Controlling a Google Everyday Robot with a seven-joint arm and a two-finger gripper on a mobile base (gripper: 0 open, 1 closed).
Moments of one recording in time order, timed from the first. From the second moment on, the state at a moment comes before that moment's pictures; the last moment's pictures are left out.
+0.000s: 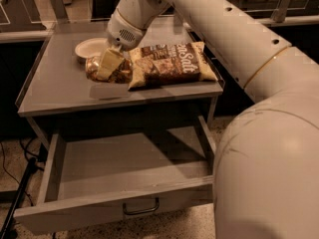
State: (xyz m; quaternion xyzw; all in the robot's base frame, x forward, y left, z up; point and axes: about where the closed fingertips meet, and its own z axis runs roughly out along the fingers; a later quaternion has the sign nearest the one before) arm 0.634 0.127 0.918 -0.70 0.65 0.19 0.24
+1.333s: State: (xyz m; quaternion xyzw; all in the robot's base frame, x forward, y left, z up) arm 0.661 0.194 0.926 -0.69 0.64 0.23 0.25
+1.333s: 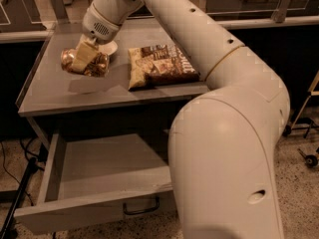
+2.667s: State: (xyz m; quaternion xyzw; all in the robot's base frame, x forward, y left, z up) arm 0.696 0.185 0.900 -0.65 0.68 0.23 0.25
